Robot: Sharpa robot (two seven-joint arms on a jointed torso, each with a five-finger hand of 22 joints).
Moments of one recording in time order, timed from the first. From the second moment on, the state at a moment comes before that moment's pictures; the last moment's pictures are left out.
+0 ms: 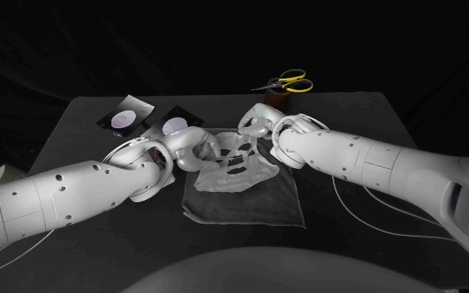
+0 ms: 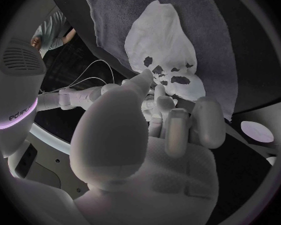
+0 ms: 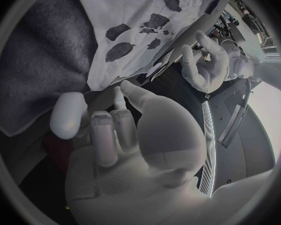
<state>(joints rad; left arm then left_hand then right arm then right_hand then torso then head) 1.01 -0.85 -0.08 1.51 -1.35 -0.36 0.06 1.40 -0.26 0.35 0.14 0.05 0.90 0.11 0.48 0.35 0.97 0.04 1.32 0.71 1.46 -0.02 1.54 1.31 0.08 1.40 0.07 1.35 1.31 1.09 -0.36 -0.15 1.02 -1.07 -0.40 -0.09 1.17 -0.06 0.50 -0.11 0.05 0.99 0.13 0.18 0.39 1.46 0.05 1.47 1.31 1.47 -0.02 1.56 1.31 0.08 1.39 0.08 1.09 1.31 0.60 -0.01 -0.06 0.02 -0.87</state>
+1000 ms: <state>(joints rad) 1.01 -0.89 -0.09 1.57 -1.45 -0.27 -0.06 1.43 -0.26 0.30 0.16 0.05 0.90 0.11 0.51 0.36 0.99 0.03 1.35 0.76 1.47 -0.02 1.54 1.31 0.08 1.40 0.08 1.36 1.31 1.09 -0.35 -0.14 1.01 -1.15 -0.38 -0.11 1.14 -0.09 0.47 -0.10 0.05 0.98 0.14 0.17 0.38 1.46 0.05 1.48 1.31 1.47 -0.02 1.56 1.31 0.08 1.39 0.09 1.10 1.31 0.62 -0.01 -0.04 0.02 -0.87</state>
